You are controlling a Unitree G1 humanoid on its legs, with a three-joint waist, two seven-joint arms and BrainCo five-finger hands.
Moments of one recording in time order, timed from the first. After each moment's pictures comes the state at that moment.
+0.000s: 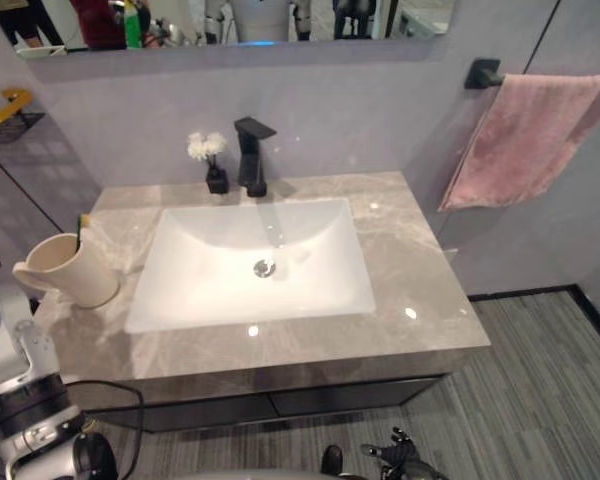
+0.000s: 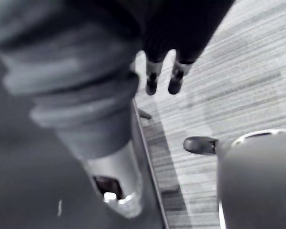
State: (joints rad) left arm -0.32 0.29 0.63 -0.14 -0.19 -0.32 0.58; right arm 0.04 -0.10 -0.16 1.16 0.08 -0.12 -0.02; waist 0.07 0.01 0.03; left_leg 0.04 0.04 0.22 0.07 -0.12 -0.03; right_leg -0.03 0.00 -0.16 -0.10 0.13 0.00
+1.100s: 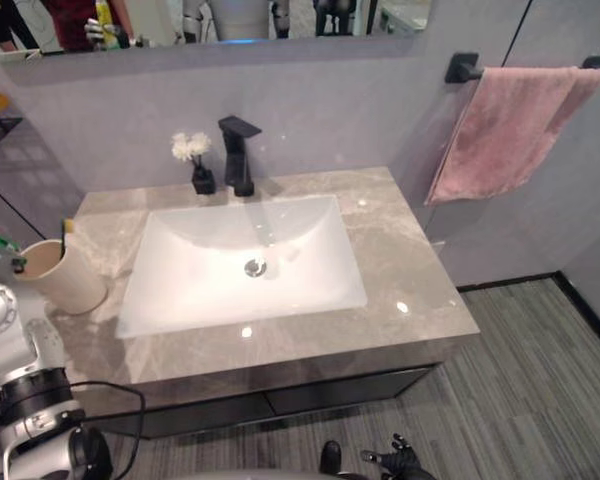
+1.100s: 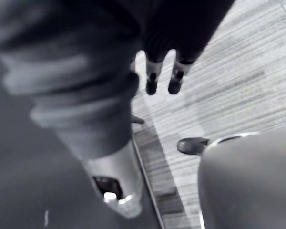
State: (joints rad) left arm -0.32 0.32 0.62 0.09 -0.20 -0.29 0.57; right arm 0.09 -0.09 -0.17 1.12 0.08 -0.12 -0.02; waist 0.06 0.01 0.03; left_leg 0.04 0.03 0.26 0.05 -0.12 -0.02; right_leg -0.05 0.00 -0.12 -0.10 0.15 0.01
